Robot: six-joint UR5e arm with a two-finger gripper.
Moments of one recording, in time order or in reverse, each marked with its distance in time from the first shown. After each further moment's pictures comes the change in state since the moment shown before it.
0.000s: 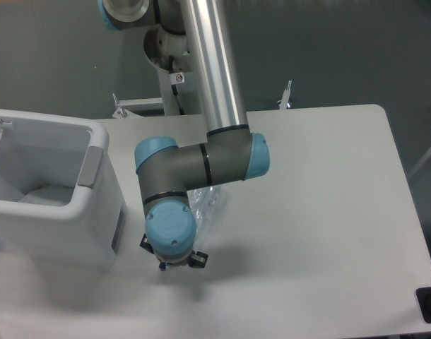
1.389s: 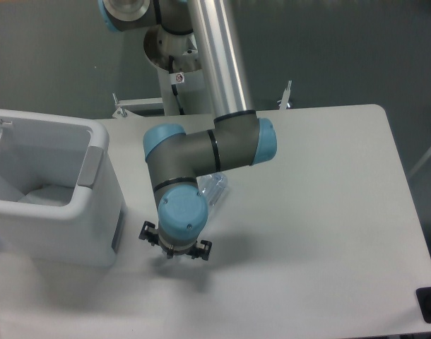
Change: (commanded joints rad) arm -0.034 -0.053 -0.095 0.020 0.006 -0.006
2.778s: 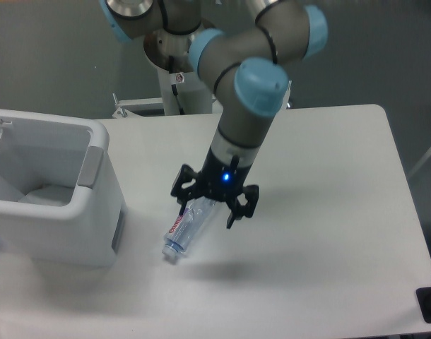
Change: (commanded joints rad) arm 0.176 0.267 -0.193 0.180 -0.207 0.068
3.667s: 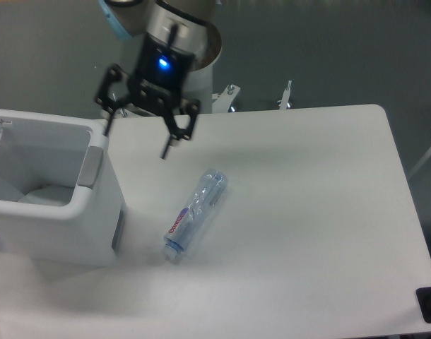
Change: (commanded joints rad) arm 0.109 0.293 -0.043 0.020 -0.344 -0.121
